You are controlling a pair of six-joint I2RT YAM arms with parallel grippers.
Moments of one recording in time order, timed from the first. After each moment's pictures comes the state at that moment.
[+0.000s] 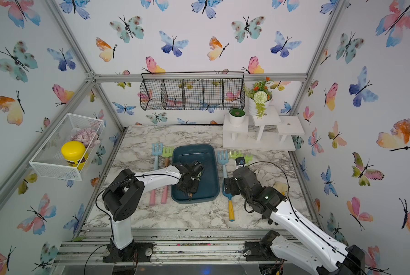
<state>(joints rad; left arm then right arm) -0.79 1.92 1.28 -0.72 -0.08 -0.54 0.75 0.93 0.83 -0.64 0.36 0.36</state>
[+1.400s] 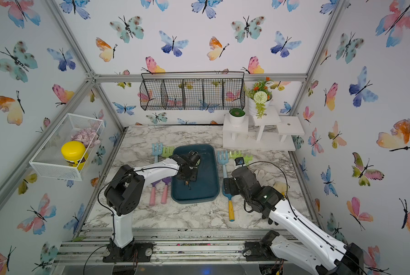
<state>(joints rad) -0.70 1.98 1.40 -0.67 -0.16 -0.50 0.75 0.95 0.83 -0.64 0.36 0.36</state>
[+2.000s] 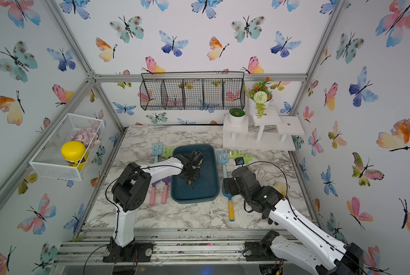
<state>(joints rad) -0.69 2.06 1.46 -0.65 -0.16 -0.48 0.75 0.95 0.83 -0.64 0.36 0.36</state>
